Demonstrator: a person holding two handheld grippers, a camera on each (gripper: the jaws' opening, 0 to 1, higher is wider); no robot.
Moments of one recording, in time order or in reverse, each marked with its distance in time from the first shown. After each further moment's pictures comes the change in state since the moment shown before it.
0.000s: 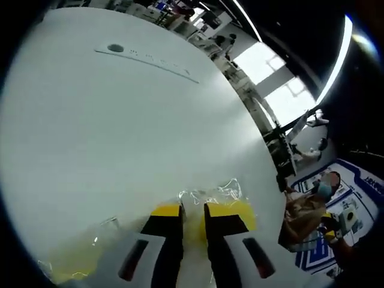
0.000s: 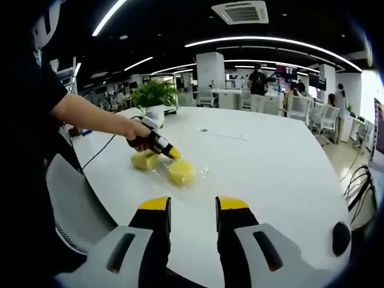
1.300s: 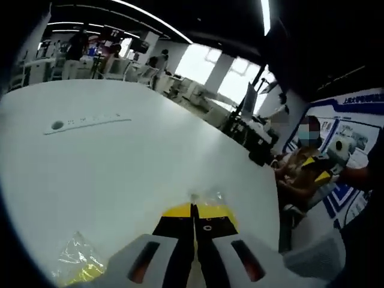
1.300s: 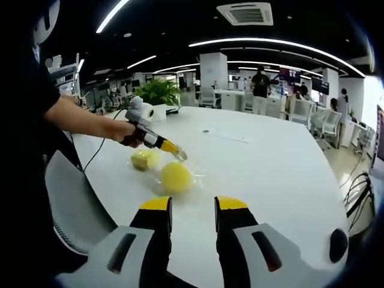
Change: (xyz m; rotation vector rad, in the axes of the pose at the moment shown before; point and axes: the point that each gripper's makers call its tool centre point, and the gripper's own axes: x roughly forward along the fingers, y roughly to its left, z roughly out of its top) left arm -0.034 -0.089 -0.015 0.547 -0.133 -0.190; right arm 0.004 0.002 0.005 -0.034 -0.001 0.013
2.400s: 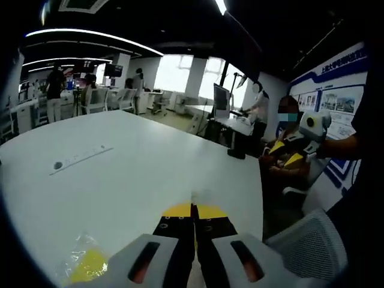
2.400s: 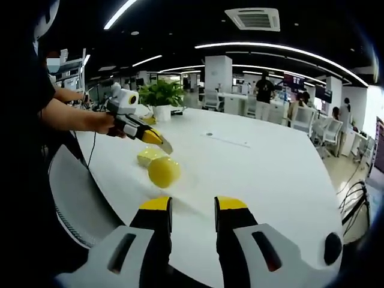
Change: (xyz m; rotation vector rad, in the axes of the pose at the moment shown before) left arm -0.054 -0.068 0.005 0.218 -0.046 -0.005; right arm -0.022 0.018 0.002 -0.052 -0.014 0.007
